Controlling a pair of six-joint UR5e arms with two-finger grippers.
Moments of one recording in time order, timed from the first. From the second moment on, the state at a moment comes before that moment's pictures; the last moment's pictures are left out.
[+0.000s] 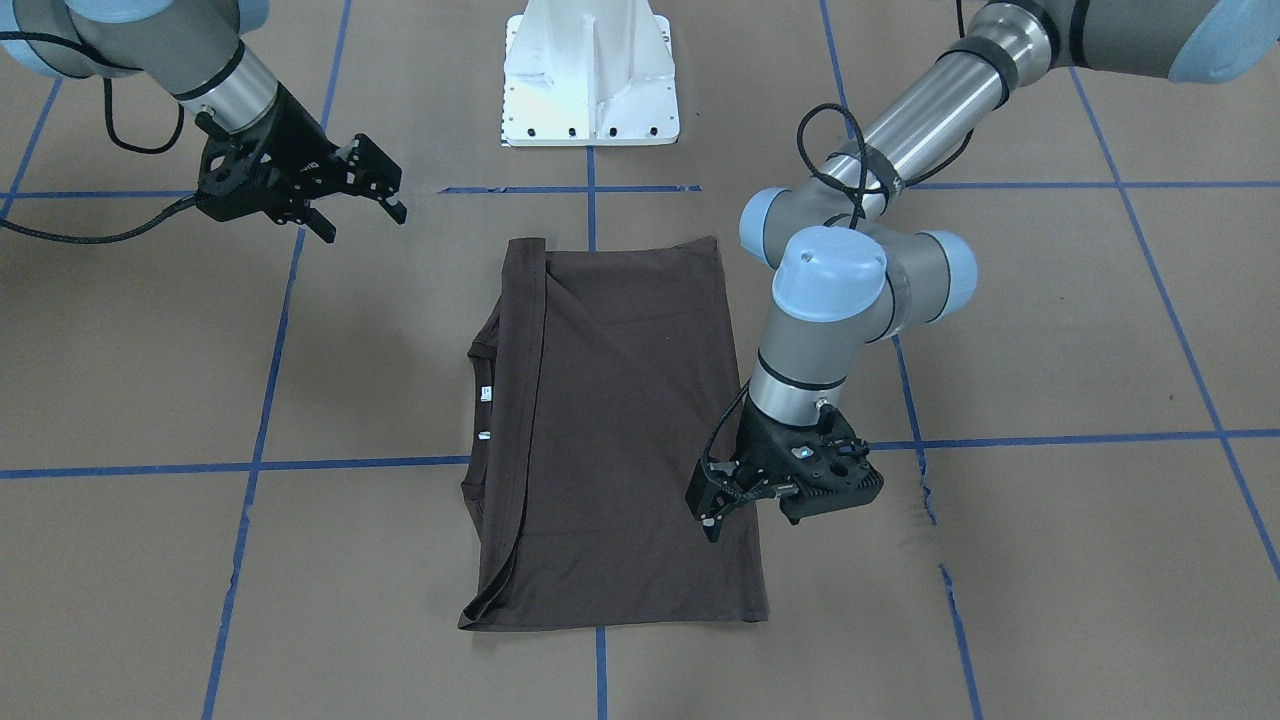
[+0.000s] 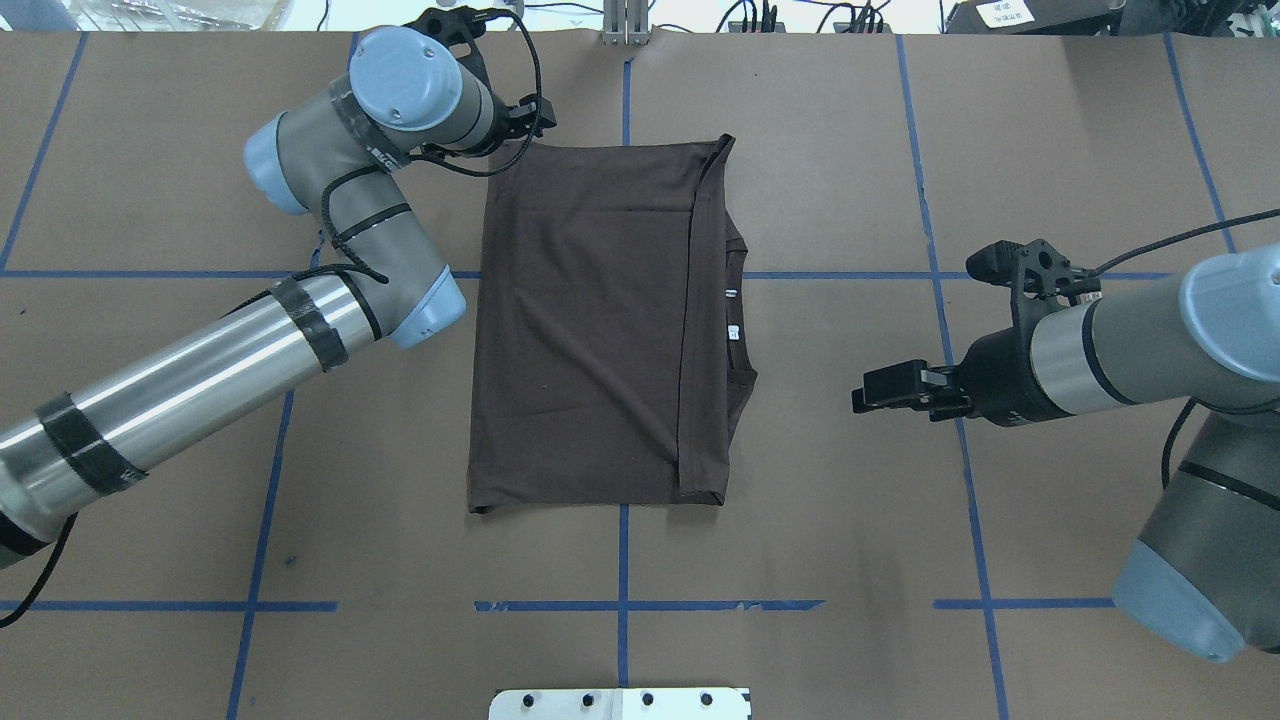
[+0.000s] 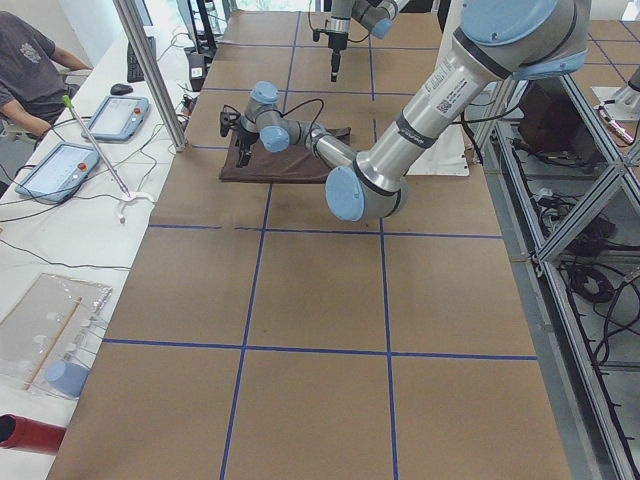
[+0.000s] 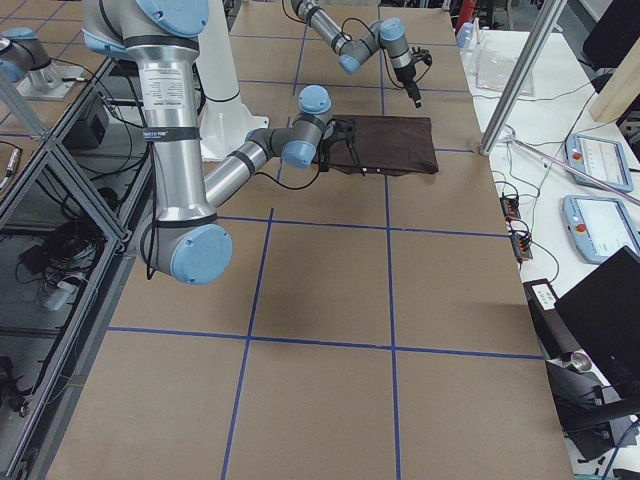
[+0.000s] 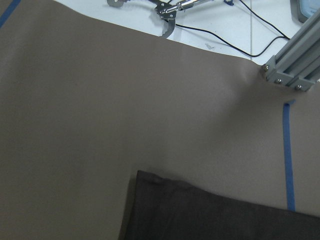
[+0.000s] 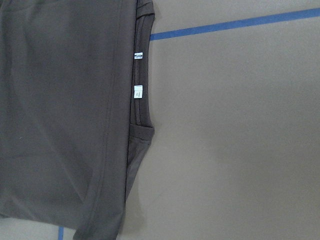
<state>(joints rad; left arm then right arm) -0.78 -2.36 -1.28 -2.06 -1.74 -1.31 0.62 -1.41 2.05 -1.20 2.00 1.25</state>
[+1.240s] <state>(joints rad) -0.75 -2.05 -1.80 -1.87 -1.84 -1.23 0.36 -0.89 1.66 -1.71 1.71 1.21</state>
